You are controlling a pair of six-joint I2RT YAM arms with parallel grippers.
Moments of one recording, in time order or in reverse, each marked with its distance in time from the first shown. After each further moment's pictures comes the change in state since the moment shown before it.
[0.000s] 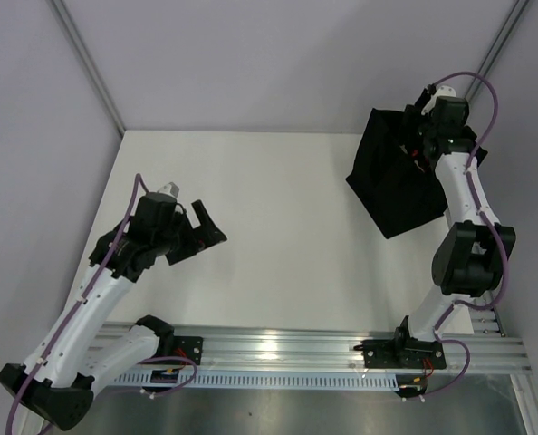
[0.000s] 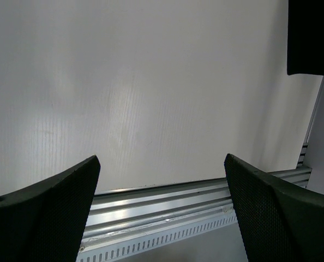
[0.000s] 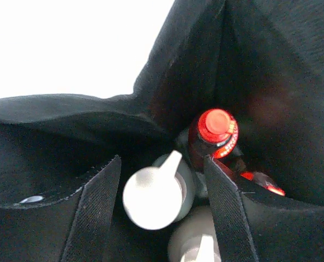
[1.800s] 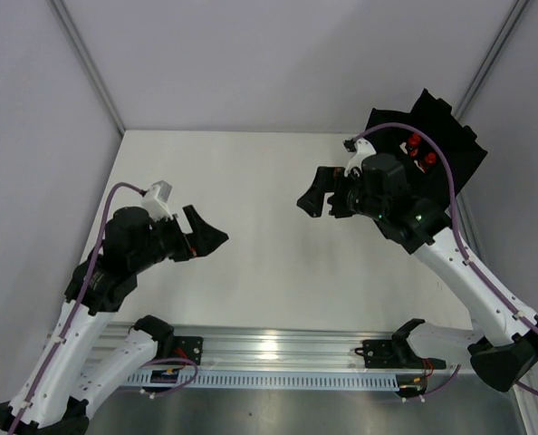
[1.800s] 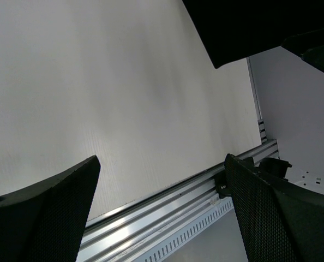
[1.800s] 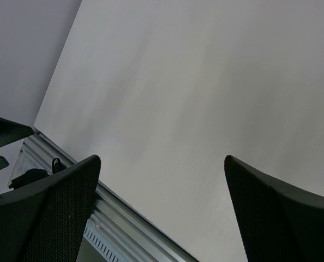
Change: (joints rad) left arm -0.001 -0.203 -0.037 0.164 0.158 0.127; right arm 0.710 -0.592 -0.324 -0.241 -0.012 0.375
